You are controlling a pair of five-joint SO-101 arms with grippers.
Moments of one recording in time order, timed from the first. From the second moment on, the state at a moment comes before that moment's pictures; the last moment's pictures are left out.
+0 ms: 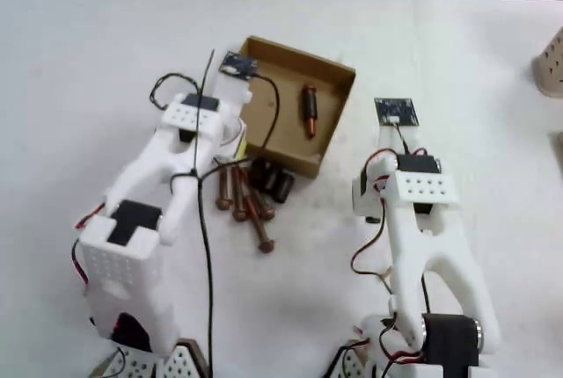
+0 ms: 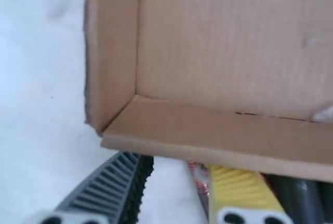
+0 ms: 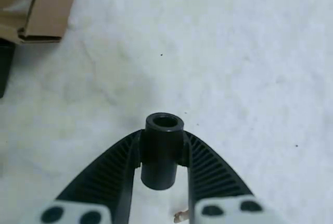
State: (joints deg) left arm 7.8 25.5 4.4 56.5 14.8; right arm -1.6 -17.4 42.5 62.1 4.6
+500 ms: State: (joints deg) left arm -4.9 26.0 3.8 61.1 15.2; right arm -0.2 -17.4 42.5 62.1 4.6
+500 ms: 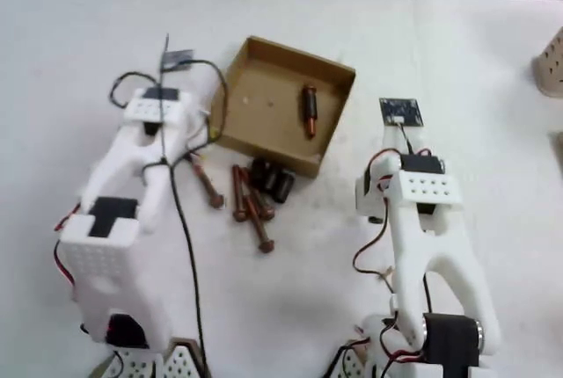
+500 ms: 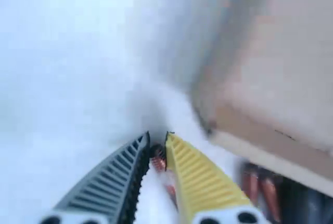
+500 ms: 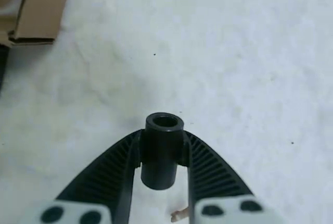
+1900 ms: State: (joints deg) left arm -19.4 5.9 11.8 88.0 -48.0; right arm -0.1 -17.4 43.6 62.1 9.3
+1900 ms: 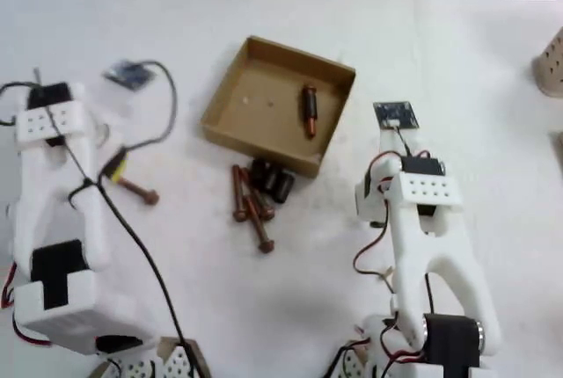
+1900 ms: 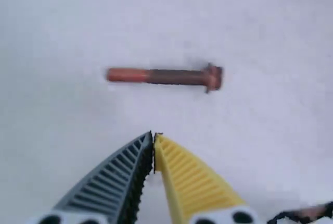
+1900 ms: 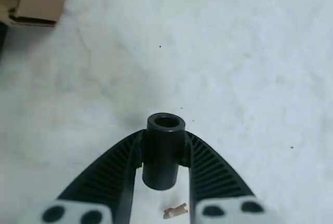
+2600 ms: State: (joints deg) left arm -8.3 5.8 29.5 62.6 -37.0; right arm -0.1 -17.4 43.6 62.1 9.3
